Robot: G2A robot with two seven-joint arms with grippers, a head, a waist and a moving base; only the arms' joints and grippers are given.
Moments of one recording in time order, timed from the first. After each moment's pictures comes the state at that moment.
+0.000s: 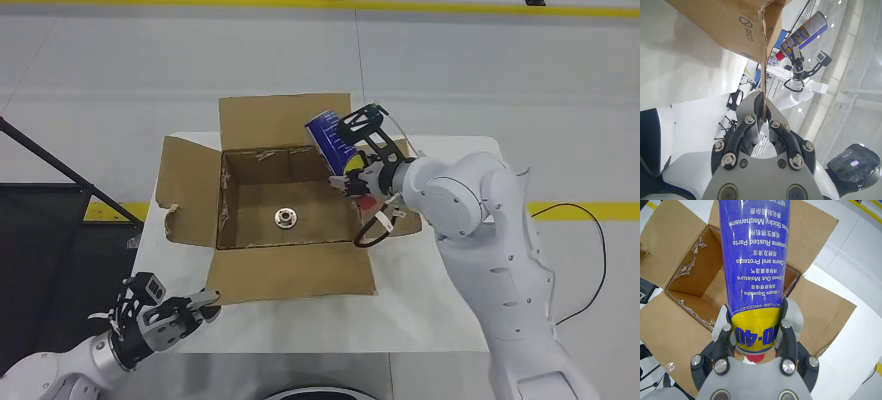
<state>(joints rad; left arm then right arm) 1.99 -1.17 -1.97 -2.11 -0.60 0.24 -1.00 -0.66 -1.38 1.12 -1.72 -0.94 -0.07 1.32</state>
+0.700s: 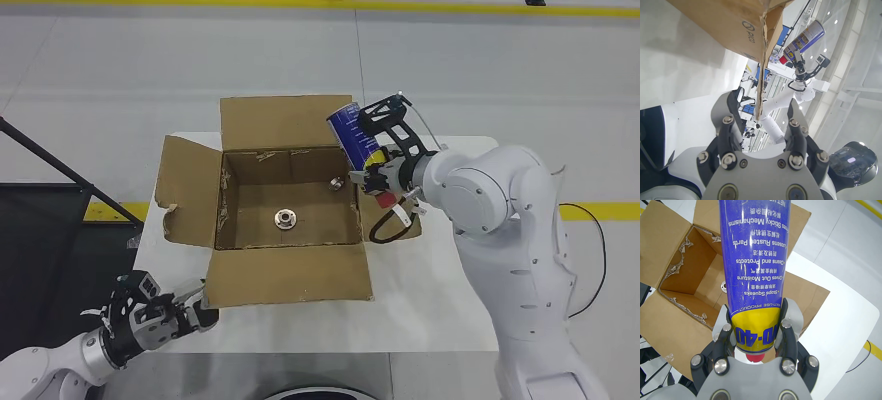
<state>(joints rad) 1.97 -1.15 -2.00 -2.06 -0.60 0.26 -1.06 -0.64 -1.36 1.17 -1.78 -0.97 -0.01 1.44</state>
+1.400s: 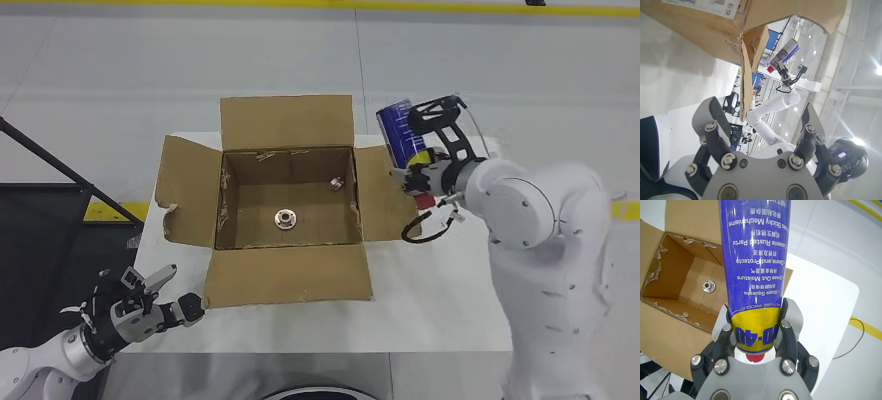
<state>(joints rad) 1.96 -1.15 -2.05 -2.04 -0.69 0.22 -1.05 -0.76 -1.32 1.35 -1.94 -1.10 0.02 1.54</state>
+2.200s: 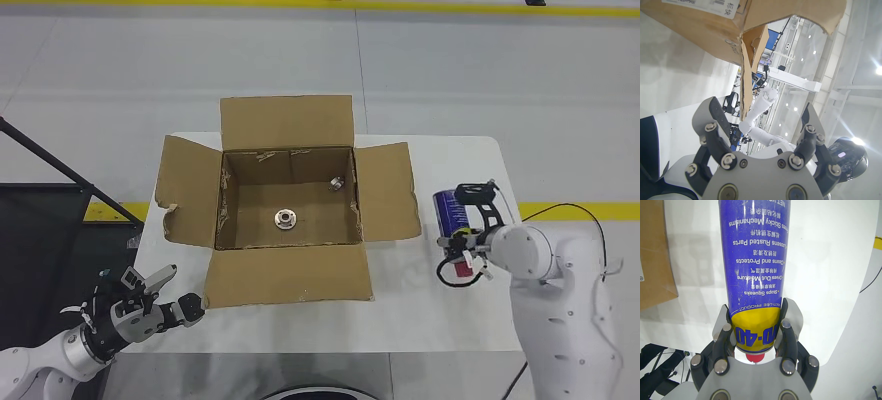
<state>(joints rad) 1.96 -1.15 -2.05 -2.04 -0.69 0.22 -1.05 -1.06 -1.21 1.50 -1.80 -1.13 0.09 1.54</state>
